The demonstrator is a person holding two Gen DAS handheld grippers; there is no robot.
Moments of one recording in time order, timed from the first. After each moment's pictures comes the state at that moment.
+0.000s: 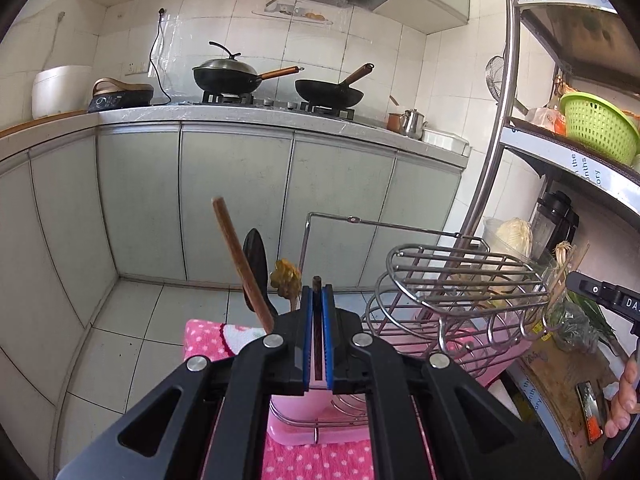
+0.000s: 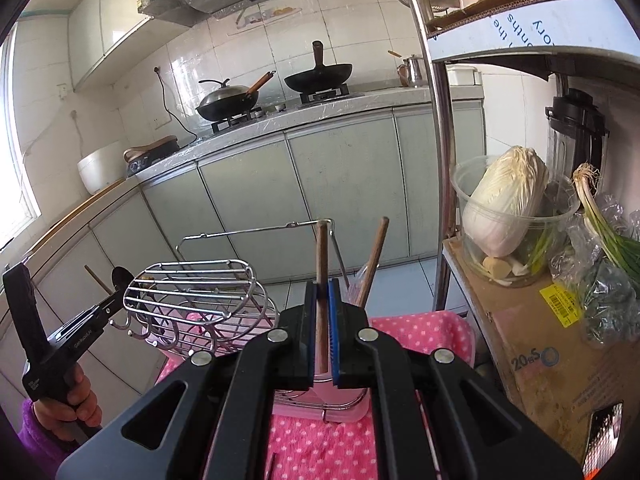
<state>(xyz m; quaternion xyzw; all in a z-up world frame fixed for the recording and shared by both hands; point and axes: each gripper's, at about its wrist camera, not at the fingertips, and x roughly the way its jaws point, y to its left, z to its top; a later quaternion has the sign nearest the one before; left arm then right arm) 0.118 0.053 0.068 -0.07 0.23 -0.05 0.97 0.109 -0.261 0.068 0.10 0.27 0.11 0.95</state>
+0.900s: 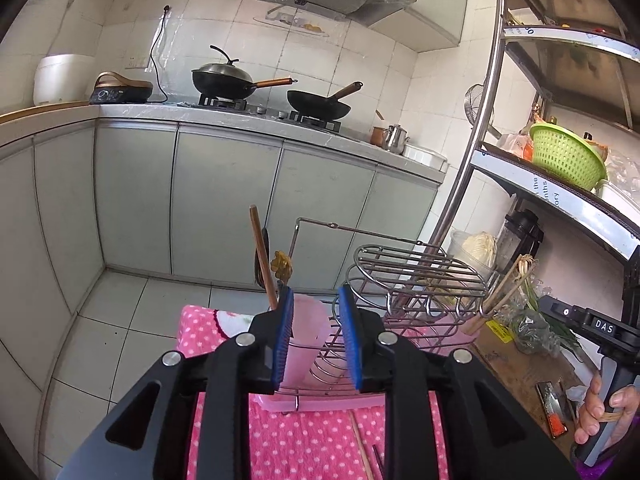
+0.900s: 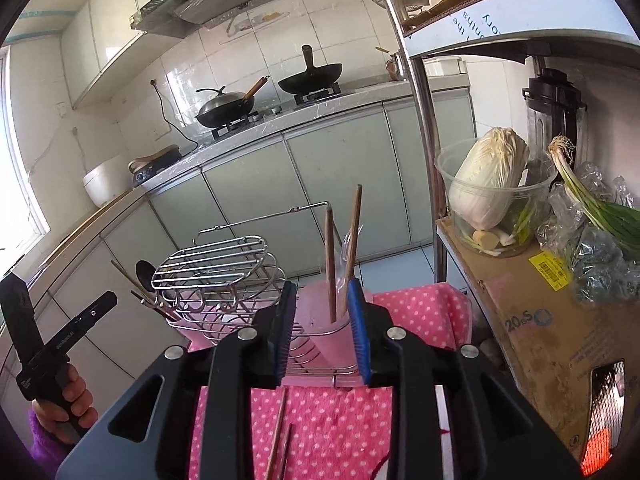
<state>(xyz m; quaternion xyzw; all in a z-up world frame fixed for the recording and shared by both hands) 0.053 0.071 0.094 -0.12 0.22 -0.08 0.96 0.051 -0.274 0.072 0.14 0.27 0.12 0.94</state>
